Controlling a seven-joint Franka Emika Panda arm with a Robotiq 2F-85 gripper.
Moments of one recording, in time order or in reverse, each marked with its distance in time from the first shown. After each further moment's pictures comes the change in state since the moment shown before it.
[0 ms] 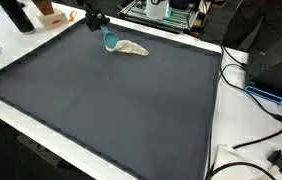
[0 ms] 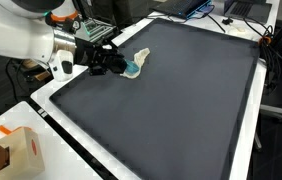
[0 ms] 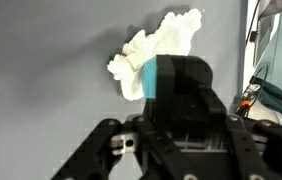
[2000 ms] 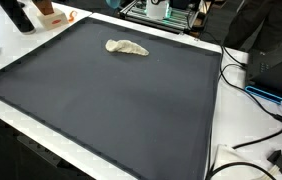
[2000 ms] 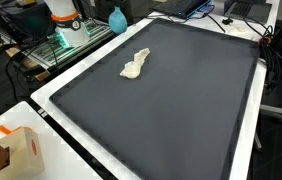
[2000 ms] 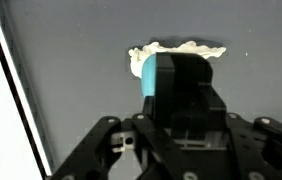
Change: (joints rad) arm 0.195 -0.703 0.318 -0.139 -0.972 0.107 0.899
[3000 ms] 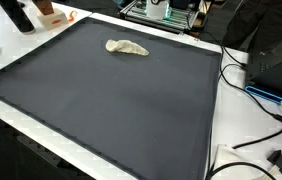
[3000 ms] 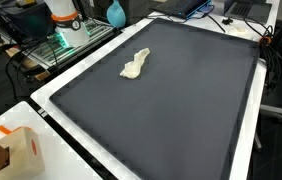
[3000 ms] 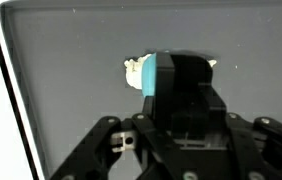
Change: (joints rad) arm 0.021 0.007 0.005 0.055 -0.002 -0.110 0.011
